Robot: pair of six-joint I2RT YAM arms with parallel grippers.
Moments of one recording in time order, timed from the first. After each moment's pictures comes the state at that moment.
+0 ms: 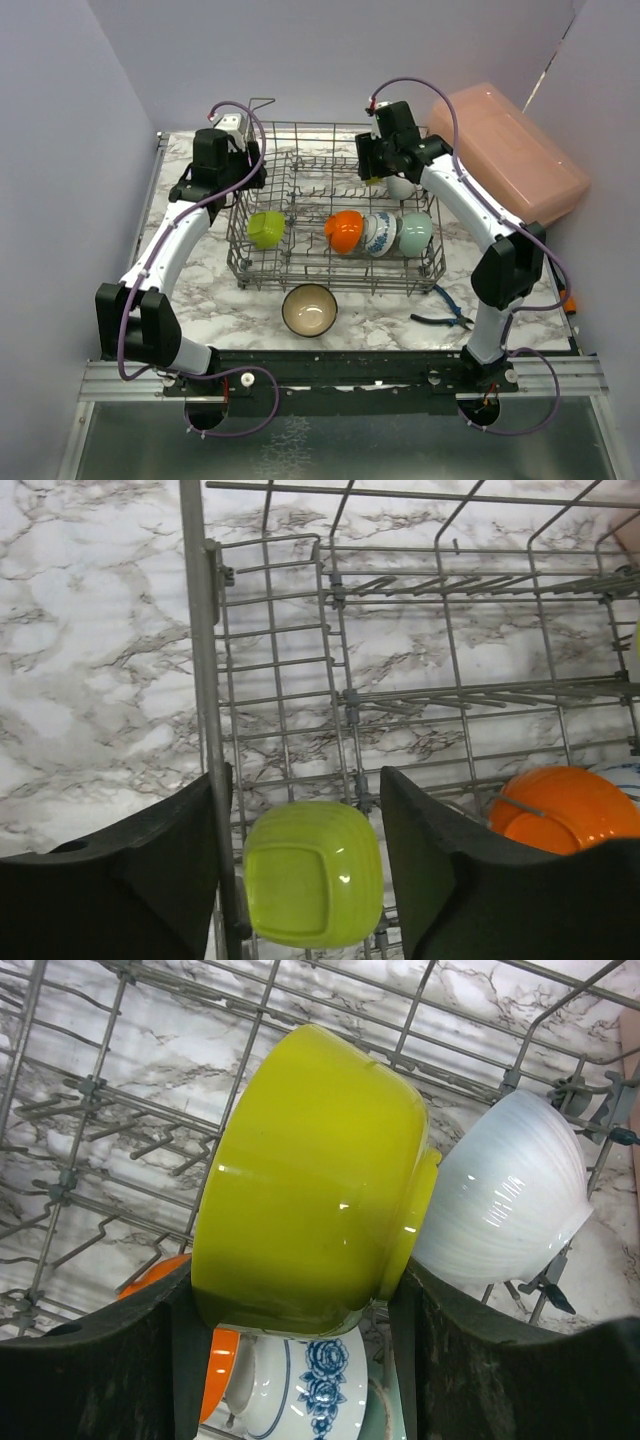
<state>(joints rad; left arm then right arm) -0.18 1.44 1.26 -0.30 0.10 -0.21 0.49 1.86 1.83 -0.70 0.13 0.13</state>
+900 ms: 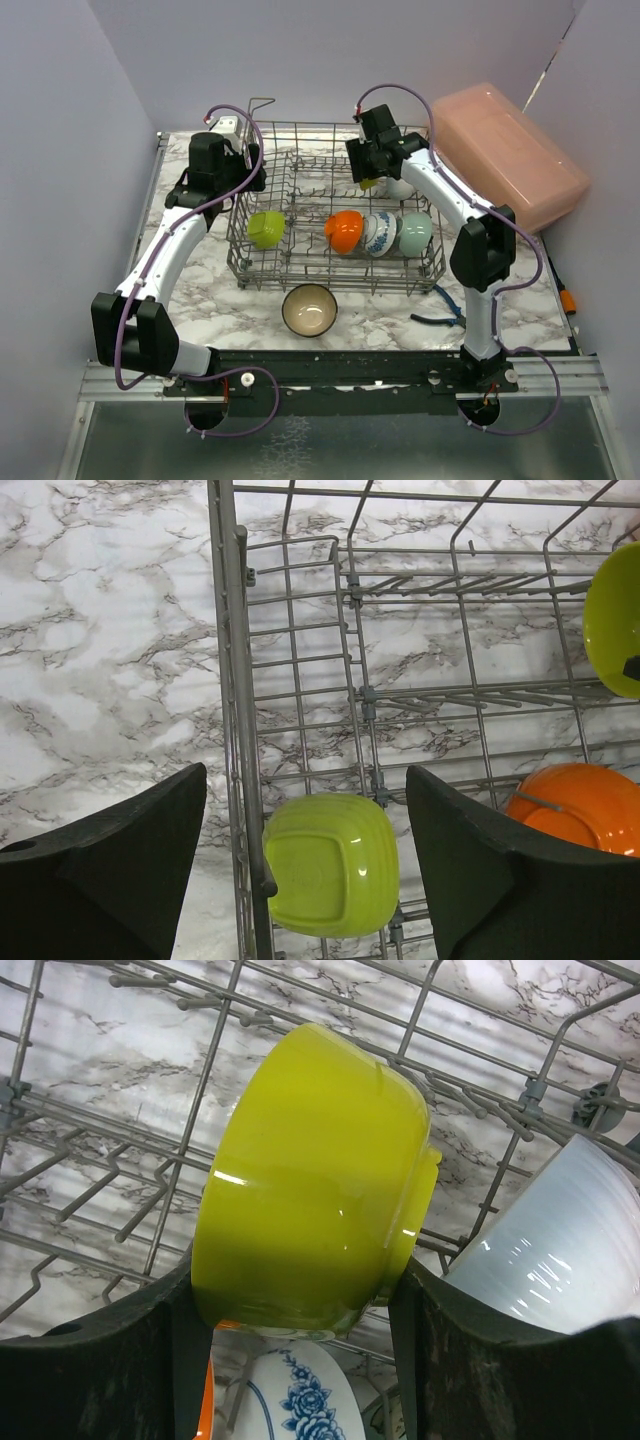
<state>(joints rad) -0.18 1.39 1.22 -0.29 0.08 -0.17 0.49 2.06 1.97 -0.74 0.16 0.10</state>
